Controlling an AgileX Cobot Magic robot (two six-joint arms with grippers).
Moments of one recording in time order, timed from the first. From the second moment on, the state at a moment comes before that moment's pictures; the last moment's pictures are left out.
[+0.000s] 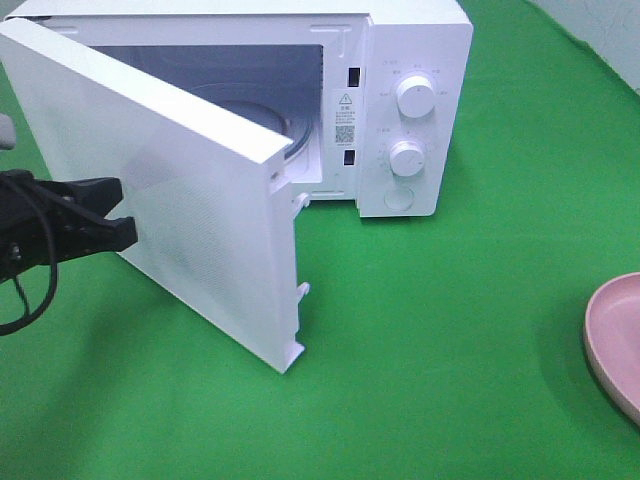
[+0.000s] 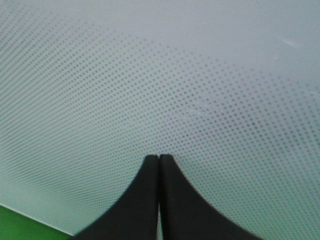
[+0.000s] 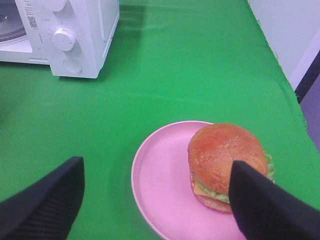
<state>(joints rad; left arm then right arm) -0.39 1.63 -0.38 0.05 -0.88 -0.15 0.02 0.00 -0.49 -0.05 0.98 -0.02</state>
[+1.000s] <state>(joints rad) -0.55 1.94 -0.89 -0.06 -0.71 -0.12 0.02 0.00 -0.49 -0.05 0.98 -0.02</state>
